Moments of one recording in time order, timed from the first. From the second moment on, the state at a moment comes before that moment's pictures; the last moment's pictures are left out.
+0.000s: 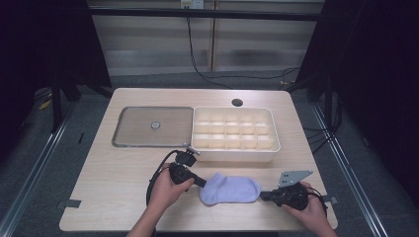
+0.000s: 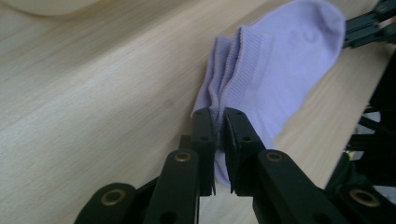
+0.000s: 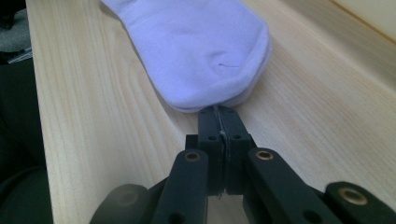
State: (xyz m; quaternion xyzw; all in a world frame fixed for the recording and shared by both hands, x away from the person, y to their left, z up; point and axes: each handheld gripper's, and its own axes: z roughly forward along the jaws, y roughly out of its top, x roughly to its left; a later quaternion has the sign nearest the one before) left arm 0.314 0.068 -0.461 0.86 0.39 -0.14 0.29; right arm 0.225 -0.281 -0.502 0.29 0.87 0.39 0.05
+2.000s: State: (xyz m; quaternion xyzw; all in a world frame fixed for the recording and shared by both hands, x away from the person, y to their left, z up) left arm 0.317 0.044 -0.429 0.85 0.39 -0.17 0.30; right arm 0.246 -0.276 -0.501 0.32 0.86 0.38 0.04
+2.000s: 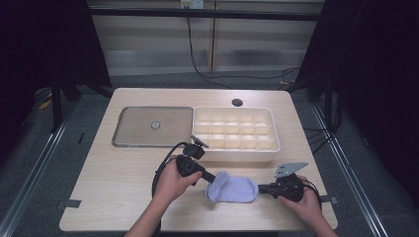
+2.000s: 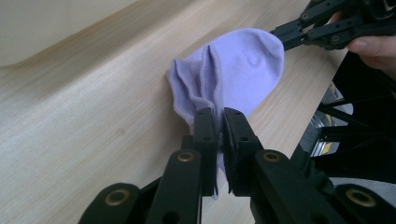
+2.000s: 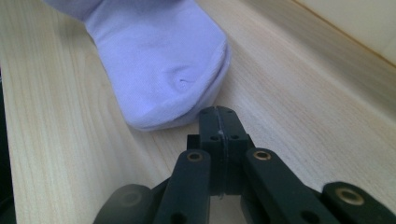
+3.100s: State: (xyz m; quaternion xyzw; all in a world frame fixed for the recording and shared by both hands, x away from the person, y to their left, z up) left arm 0.319 0.012 -0.421 0.87 0.36 -0.18 0.28; right arm 0.246 -0.259 -0.502 0.32 0.86 0.38 0.03
